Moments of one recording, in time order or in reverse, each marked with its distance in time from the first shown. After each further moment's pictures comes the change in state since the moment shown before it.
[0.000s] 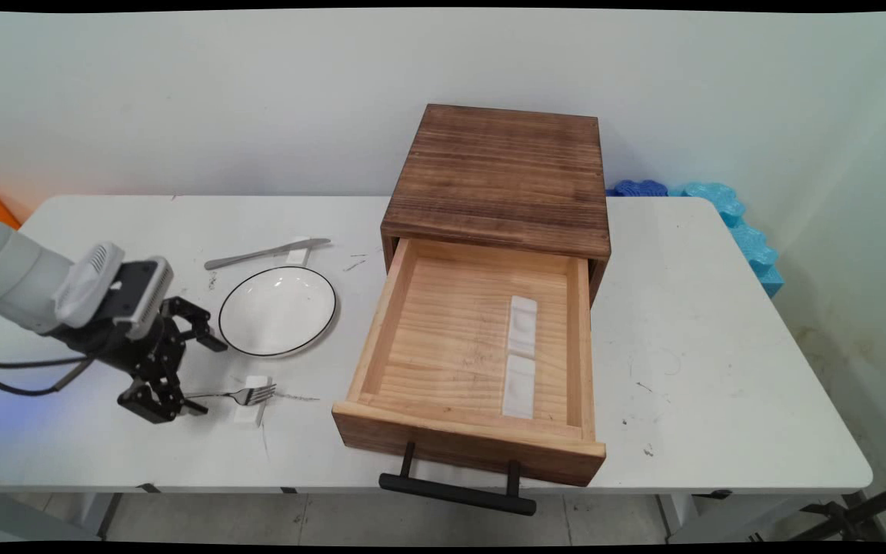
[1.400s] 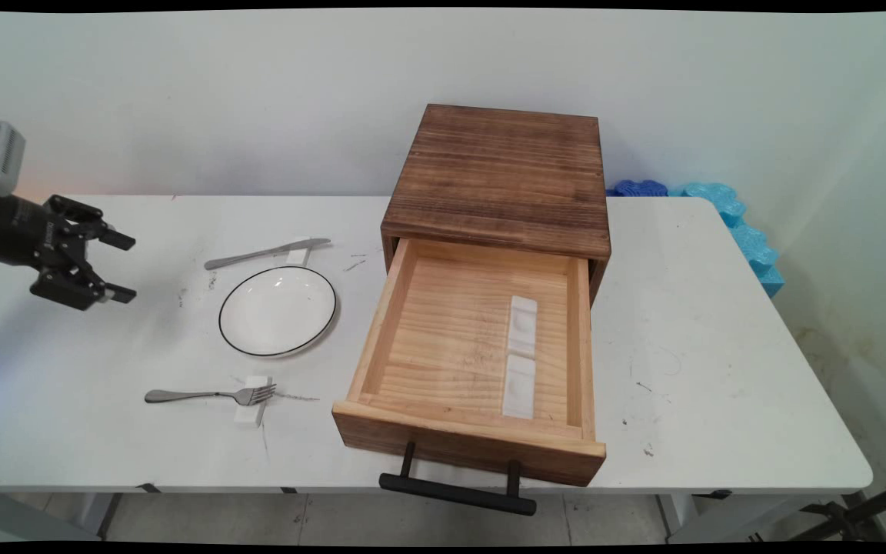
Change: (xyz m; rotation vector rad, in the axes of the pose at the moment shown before) arm -0.101 -0.055 -0.112 0.204 0.154 -0.308
